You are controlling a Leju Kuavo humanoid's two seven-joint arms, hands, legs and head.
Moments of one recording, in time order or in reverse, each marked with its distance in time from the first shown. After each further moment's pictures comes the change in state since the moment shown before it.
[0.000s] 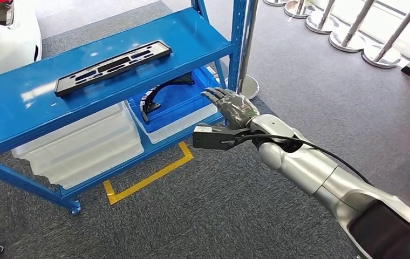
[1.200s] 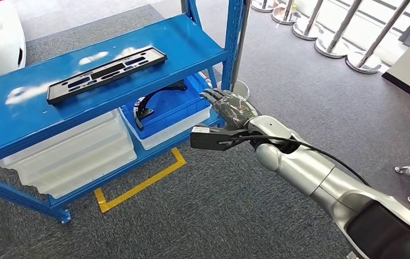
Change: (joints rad) left arm 0.006 -0.001 0.000 0.002 -0.009 -0.002 -0.001; right arm 0.006 0.003 -0.005 0.003 0.012 -0.003 0.018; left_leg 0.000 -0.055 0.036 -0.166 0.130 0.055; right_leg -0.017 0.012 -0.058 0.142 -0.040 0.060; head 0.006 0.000
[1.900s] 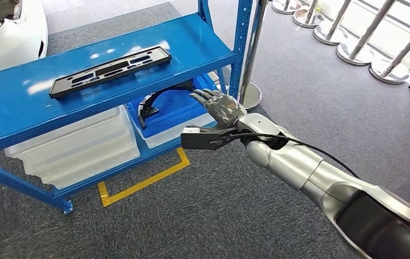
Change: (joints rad) left arm -0.008 0.002 -0.001 0.003 -0.001 -0.004 0.001; right arm 0.004 -0.002 0.001 0.003 0.008 -0.001 0.002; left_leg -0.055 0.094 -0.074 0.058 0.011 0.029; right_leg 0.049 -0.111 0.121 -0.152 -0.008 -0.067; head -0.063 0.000
